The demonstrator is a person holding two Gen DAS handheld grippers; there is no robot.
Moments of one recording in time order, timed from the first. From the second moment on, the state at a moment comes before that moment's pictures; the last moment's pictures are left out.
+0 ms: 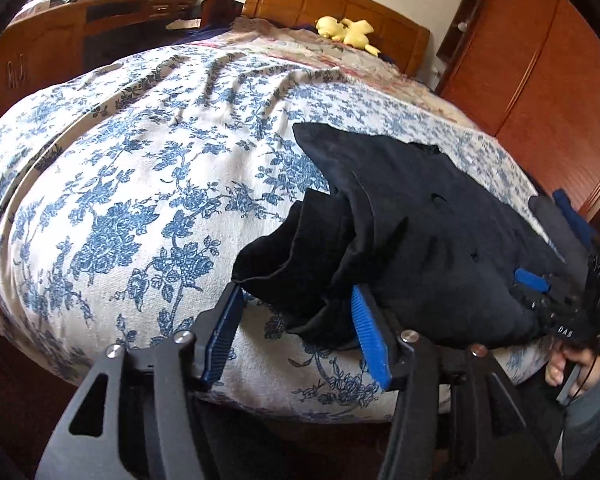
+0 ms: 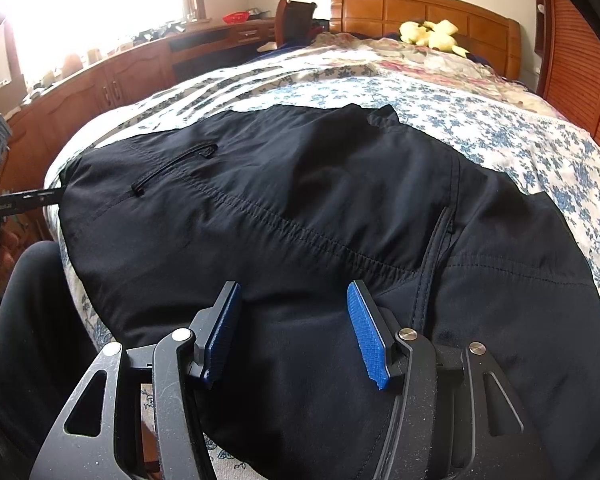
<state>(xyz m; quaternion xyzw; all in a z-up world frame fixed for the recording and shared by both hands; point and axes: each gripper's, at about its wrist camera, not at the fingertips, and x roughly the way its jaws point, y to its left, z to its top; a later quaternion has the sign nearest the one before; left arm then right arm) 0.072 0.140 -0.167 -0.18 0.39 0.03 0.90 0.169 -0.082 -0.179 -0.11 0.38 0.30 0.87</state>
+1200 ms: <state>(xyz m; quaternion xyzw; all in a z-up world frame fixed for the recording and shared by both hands) 0.174 -0.107 -0.018 -0.05 0.33 -0.22 0.92 0.130 -0.201 -0.098 -0.08 0.33 0.21 0.92</state>
